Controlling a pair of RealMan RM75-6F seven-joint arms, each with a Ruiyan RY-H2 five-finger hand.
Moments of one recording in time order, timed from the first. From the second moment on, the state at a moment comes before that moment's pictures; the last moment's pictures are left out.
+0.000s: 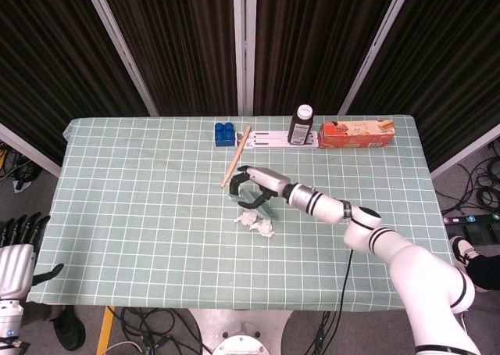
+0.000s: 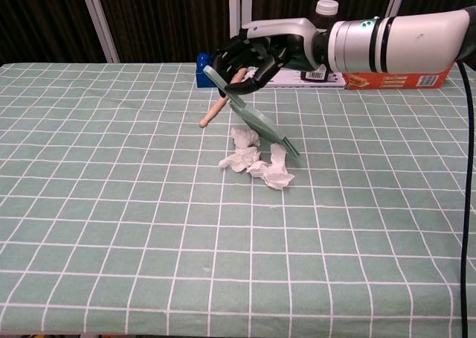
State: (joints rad) left arm -0.02 -1.21 -0.04 -1.58 1.43 1.51 0.13; right arm 1.20 -1.69 -0.07 -0.74 -1.77 0.86 1.49
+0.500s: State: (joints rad) left arm -0.03 -1.23 -0.05 -1.55 1.46 1.51 0.11; right arm 0.96 -1.46 -0.06 -1.06 -1.60 0.97 0.84
